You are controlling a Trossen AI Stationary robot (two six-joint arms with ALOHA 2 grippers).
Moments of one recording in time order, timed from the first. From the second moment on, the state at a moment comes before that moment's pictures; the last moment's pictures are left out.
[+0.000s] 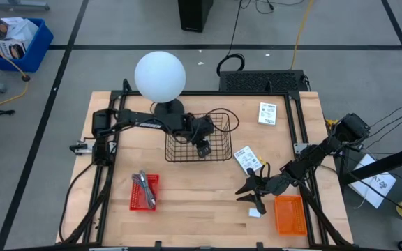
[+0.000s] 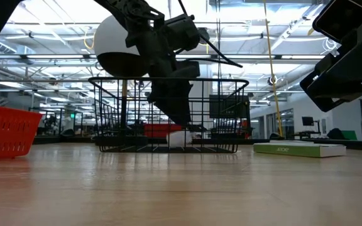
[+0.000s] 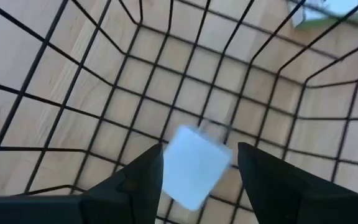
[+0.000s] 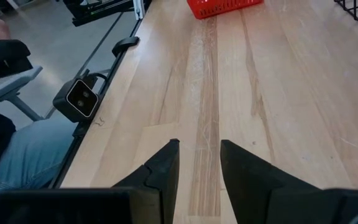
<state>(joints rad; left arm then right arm) 0.16 1.94 1.39 -0.52 -0.02 -0.22 0.62 1.44 0.35 0.64 0.29 0.54</state>
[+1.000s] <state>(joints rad) -0.09 1.49 1.39 -0.39 -0.02 -0.24 0.62 1.44 0.35 0.89 0.29 0.61</state>
